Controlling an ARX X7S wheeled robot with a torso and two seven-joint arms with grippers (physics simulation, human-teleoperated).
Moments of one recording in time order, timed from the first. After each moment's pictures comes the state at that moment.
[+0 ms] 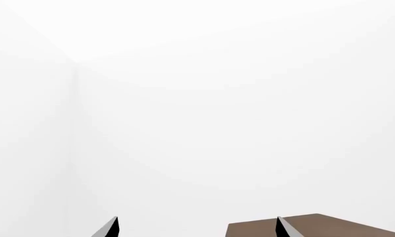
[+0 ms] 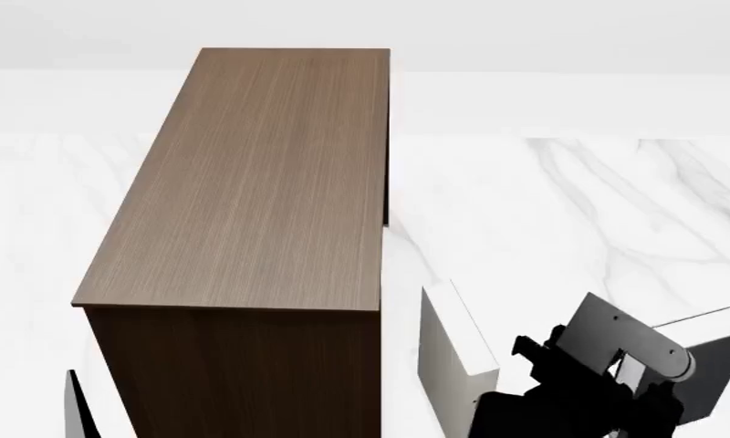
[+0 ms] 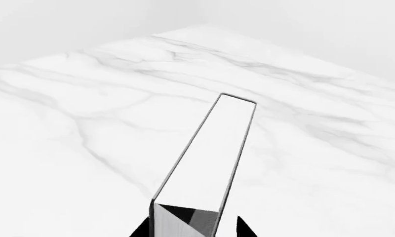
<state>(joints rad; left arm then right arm) 0.07 -0.33 0.34 0.19 0.21 0.52 -0.62 0.91 0.06 -0.28 1.22 0.44 -0.07 0.89</state>
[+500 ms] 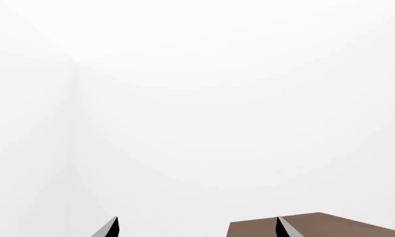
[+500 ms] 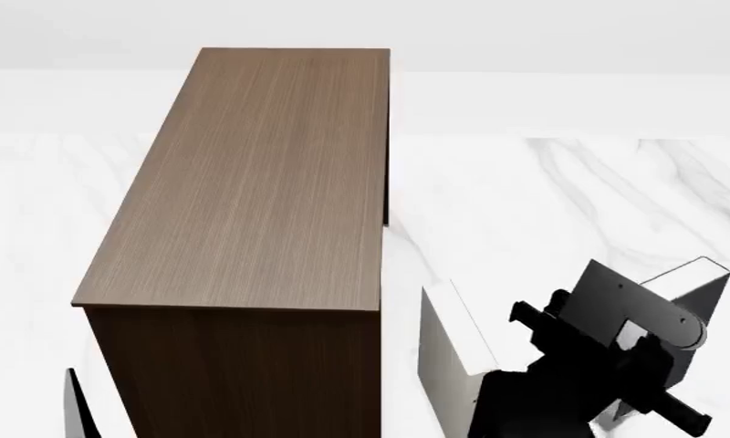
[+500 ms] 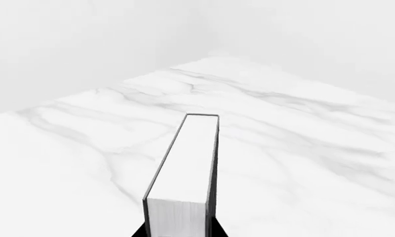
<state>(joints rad) 0.06 -0.33 0.34 0.18 0.20 0.51 -0.63 0.82 0.13 -0.32 0.85 0.46 0.09 0.92</state>
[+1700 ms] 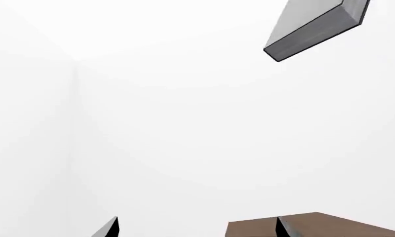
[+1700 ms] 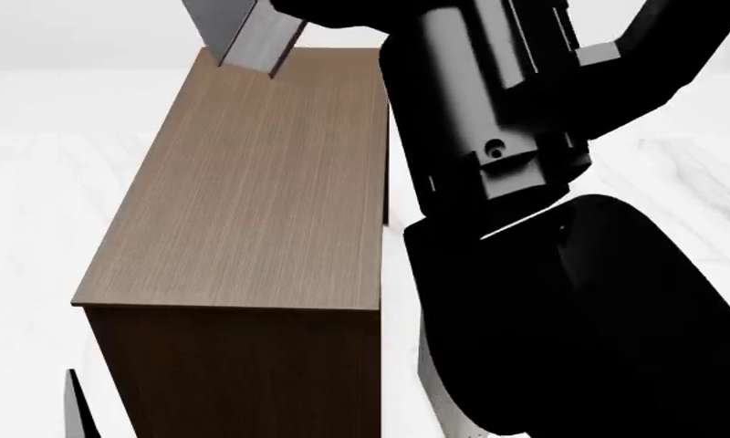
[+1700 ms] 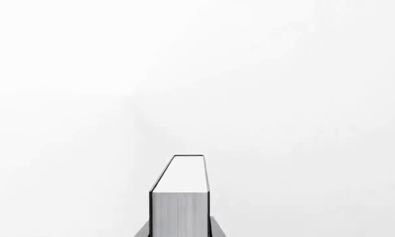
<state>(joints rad) 0.06 -0.35 0.36 0.20 0.20 0.50 -0.65 1.03 0.25 -0.23 -0.45 1.36 0.41 0.73</state>
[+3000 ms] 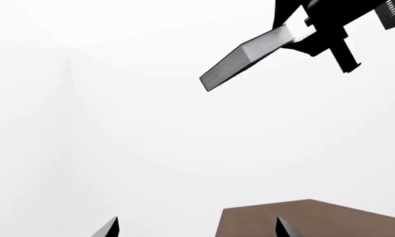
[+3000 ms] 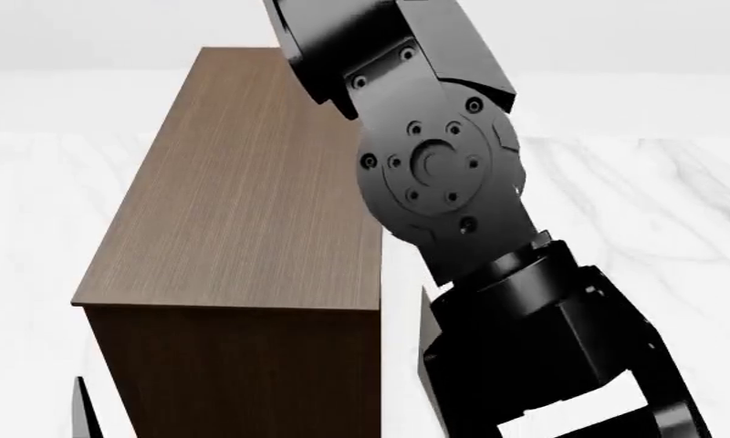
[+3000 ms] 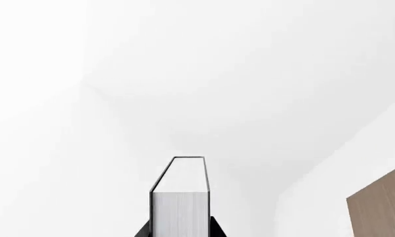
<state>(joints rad) 0.06 -0.37 0.38 0.19 0.16 0.49 -0.65 1.47 0.02 -0.59 0.53 1.77 0.02 0.57</state>
